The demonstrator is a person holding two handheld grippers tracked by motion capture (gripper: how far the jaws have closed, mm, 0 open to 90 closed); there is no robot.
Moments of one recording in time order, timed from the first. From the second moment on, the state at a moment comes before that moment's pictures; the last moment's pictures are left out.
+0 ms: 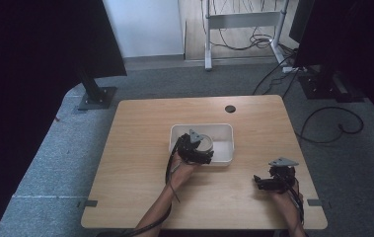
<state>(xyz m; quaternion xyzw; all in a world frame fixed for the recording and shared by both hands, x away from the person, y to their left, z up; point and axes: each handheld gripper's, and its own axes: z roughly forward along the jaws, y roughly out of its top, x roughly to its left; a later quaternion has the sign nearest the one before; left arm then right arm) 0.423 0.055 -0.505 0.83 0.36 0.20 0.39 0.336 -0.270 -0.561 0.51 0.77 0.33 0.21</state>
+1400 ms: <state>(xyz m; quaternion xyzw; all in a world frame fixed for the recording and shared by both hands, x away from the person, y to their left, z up) 0.393 0.084 -0.483 0.82 0.34 0.19 0.41 0.335 -0.270 -0.560 0.51 0.77 0.33 0.21</state>
